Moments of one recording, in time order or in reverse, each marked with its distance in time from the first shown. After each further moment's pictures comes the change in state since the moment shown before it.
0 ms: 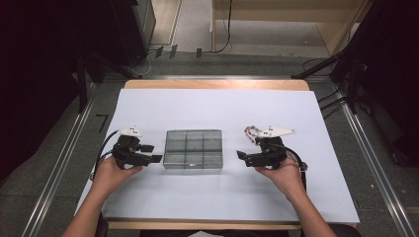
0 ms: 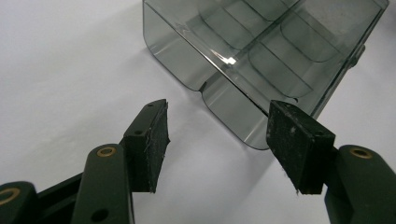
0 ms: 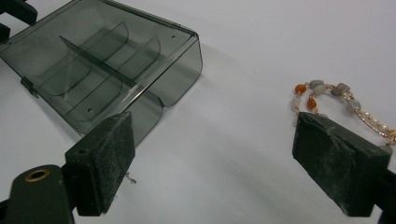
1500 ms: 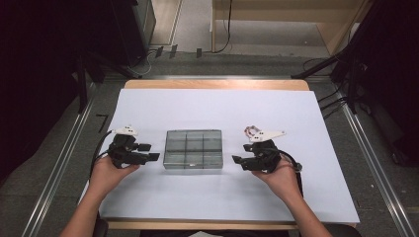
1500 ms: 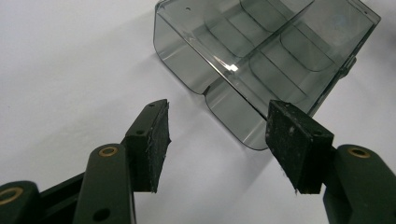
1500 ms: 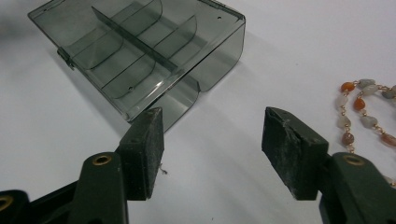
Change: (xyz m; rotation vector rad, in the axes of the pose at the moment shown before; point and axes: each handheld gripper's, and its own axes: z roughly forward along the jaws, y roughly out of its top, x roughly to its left) left arm -0.001 -0.001 -0.011 -0.033 0.003 -0.033; right arm 0.019 0.002 0.004 0.078 0.064 -0.087
